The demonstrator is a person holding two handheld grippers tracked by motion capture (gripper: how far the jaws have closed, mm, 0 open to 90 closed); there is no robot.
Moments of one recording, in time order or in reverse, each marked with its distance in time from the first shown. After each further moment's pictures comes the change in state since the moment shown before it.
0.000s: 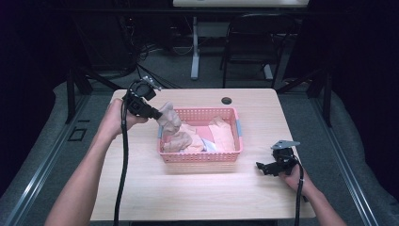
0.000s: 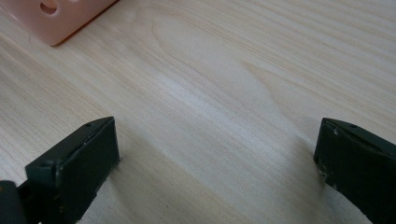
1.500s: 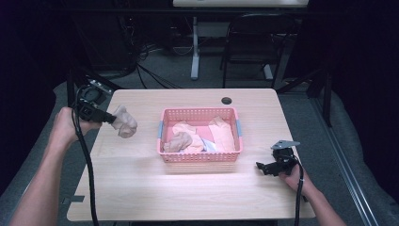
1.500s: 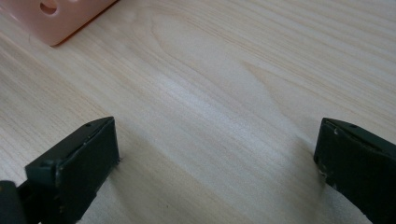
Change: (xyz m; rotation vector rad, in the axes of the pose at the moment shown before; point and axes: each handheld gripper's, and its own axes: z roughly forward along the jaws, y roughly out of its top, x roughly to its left) left arm 0.067 -0.093 -0.040 0.063 0.149 -0.200; right arm 0.000 0.000 0.000 -0.001 0.000 0.000
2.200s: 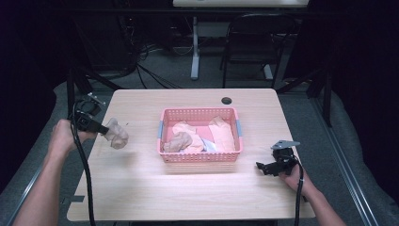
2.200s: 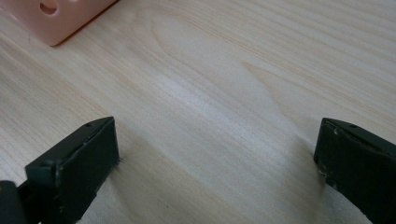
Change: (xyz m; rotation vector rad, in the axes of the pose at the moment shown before) left arm 0.028 -0.034 0.040 0.106 0.010 -0.096; right arm 0.000 0.000 0.000 0.001 -0.001 0.001
